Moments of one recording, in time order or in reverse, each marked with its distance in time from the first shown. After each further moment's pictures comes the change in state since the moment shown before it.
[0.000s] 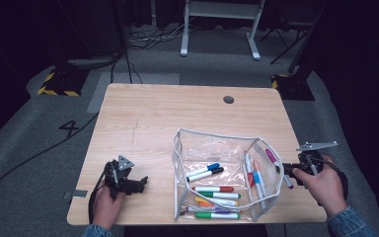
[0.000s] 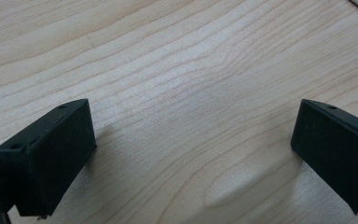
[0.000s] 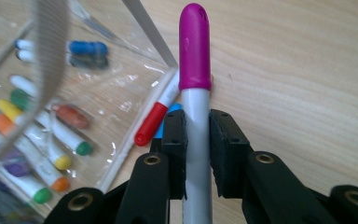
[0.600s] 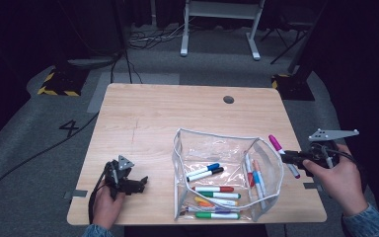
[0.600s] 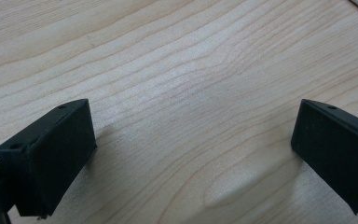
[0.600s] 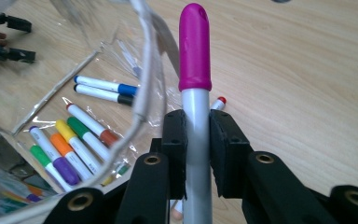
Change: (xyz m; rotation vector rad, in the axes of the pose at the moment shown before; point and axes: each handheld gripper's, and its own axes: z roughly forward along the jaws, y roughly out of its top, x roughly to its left) left arm 0.000 0.000 0.000 0.000 0.000 0.000; right arm 0.033 0.036 -0.059 -0.110 0.018 -0.121
